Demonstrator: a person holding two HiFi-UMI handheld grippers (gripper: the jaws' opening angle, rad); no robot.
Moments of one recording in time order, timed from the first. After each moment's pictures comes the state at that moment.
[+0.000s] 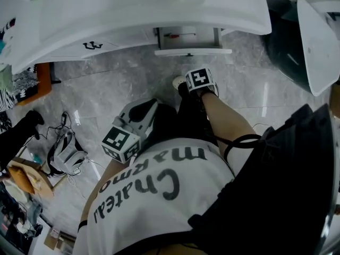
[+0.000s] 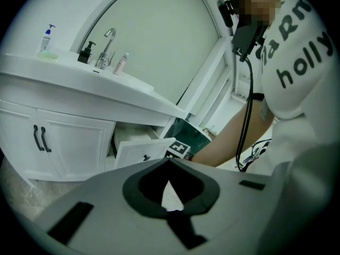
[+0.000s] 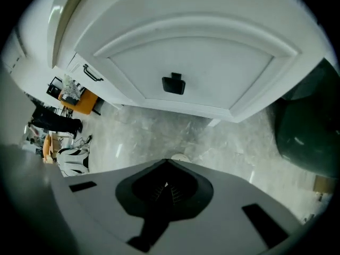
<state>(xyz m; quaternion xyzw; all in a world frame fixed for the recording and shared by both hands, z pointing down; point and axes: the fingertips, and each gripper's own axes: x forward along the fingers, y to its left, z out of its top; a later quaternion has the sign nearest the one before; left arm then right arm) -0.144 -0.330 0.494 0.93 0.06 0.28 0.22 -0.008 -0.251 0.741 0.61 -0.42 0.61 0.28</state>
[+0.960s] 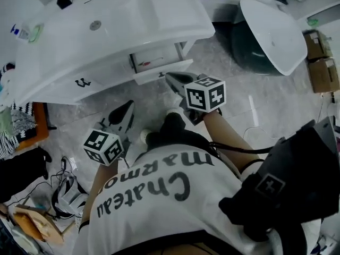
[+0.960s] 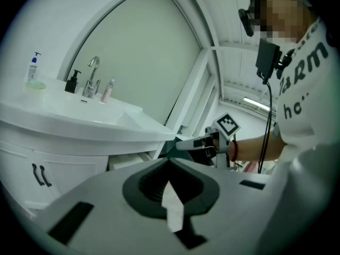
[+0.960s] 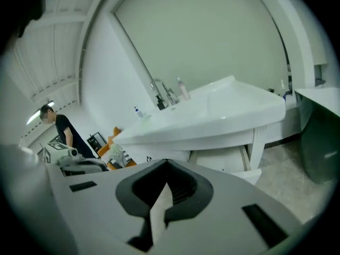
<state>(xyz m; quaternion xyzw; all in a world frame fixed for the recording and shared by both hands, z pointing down) -0.140 -0.338 0.406 0.96 0.09 0.20 0.17 -0.011 -0.291 0.430 0.72 -0.59 0.36 -0.01</state>
